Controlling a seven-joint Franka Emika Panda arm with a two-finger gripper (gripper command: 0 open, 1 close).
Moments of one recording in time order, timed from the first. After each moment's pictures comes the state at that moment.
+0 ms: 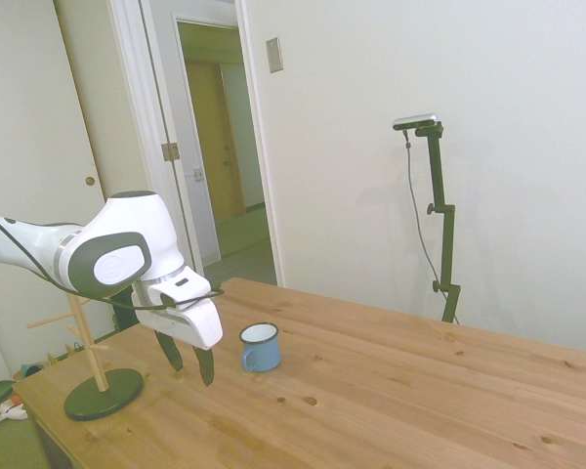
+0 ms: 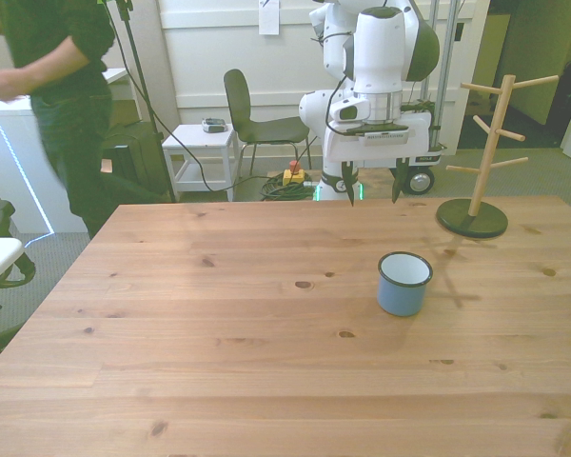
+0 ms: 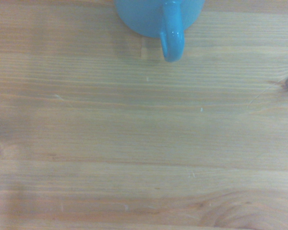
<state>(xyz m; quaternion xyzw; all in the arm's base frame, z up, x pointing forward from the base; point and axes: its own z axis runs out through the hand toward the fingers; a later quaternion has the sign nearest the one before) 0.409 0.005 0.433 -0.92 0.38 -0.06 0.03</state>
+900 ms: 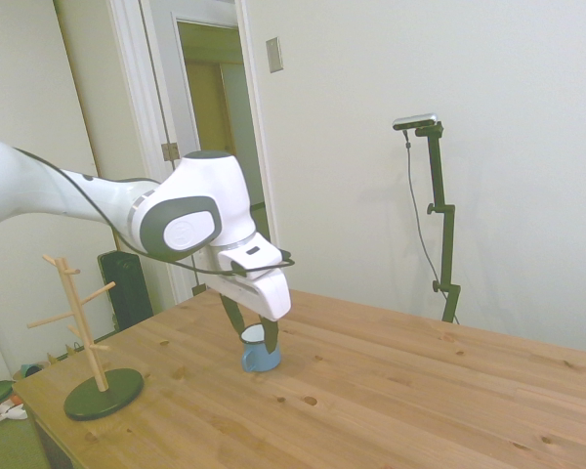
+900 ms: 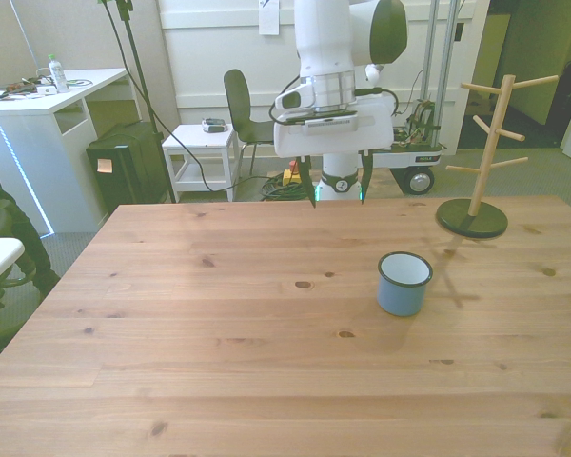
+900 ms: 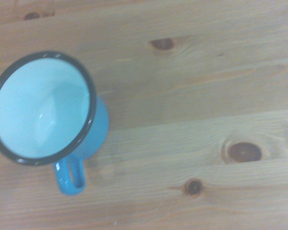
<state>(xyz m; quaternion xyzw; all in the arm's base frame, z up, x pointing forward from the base) 0.495 -0.107 0.487 -0.89 0.45 -0.07 0.08</state>
